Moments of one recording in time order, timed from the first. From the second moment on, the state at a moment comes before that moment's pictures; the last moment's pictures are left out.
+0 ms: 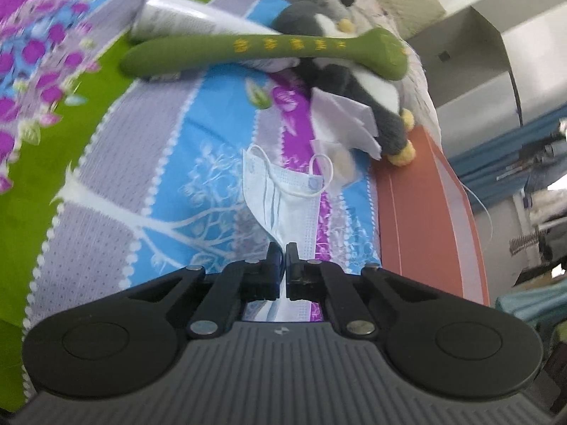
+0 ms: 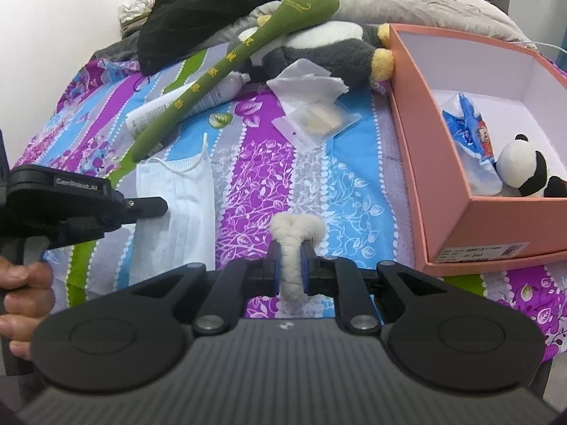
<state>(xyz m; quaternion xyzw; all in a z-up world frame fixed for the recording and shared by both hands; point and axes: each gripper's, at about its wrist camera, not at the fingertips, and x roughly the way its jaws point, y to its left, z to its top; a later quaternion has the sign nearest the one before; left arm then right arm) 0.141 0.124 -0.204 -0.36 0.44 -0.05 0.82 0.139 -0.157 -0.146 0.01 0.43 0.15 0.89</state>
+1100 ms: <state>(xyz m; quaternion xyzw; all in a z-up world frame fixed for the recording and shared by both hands) 0.254 -0.059 -0.011 -0.22 0.35 -0.23 0.88 0.188 -0.279 -0.018 0.04 0.28 0.04 0.96</state>
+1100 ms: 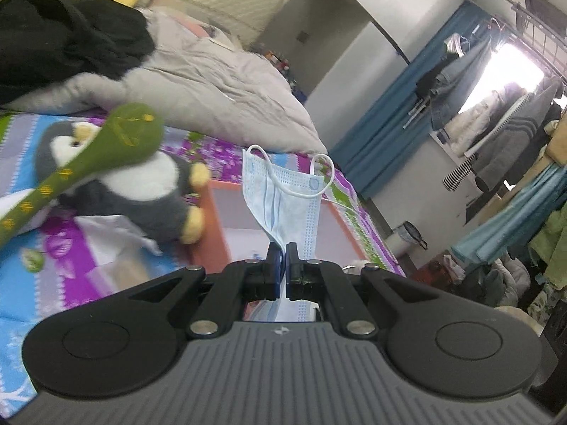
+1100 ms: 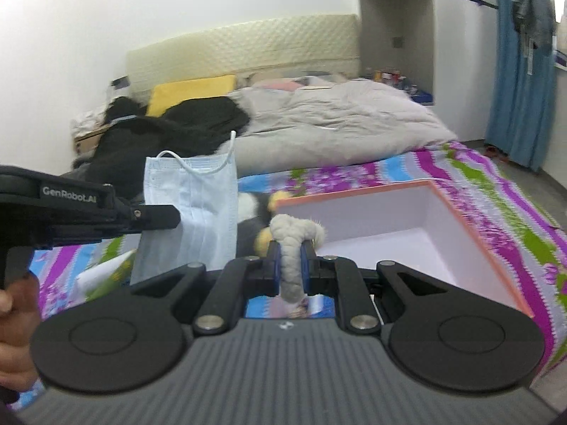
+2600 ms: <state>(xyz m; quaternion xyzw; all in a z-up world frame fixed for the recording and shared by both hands) 0.321 -0.192 -0.076 -0.11 0.44 -0.26 0.85 0.221 -0.386 -0.096 0.14 0.39 -0.04 0.91</state>
